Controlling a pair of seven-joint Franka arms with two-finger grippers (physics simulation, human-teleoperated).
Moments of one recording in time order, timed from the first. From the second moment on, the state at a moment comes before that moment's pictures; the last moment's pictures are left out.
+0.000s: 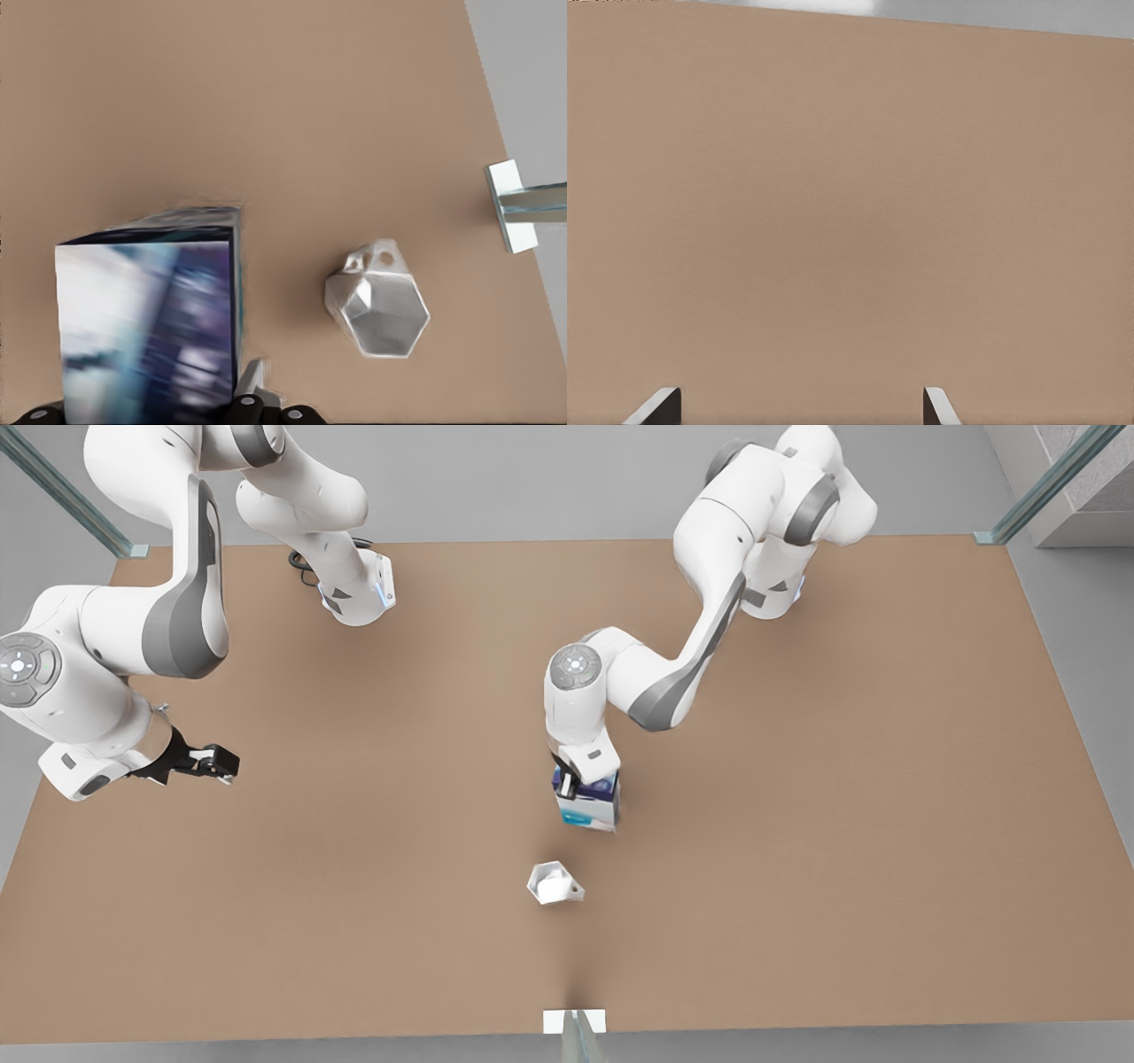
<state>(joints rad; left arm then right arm) -0.83 0.70 0.11 -1.20 0.04 2.01 -2.06 0.01 0.22 0.01 -1.40 -0.11 1.61 0.00</state>
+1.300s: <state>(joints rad) -0.75 0.47 0.29 -1.22 -0.44 1.58 -0.99 0.01 0.22 0.01 -1.39 -0.11 1.62 0.00</state>
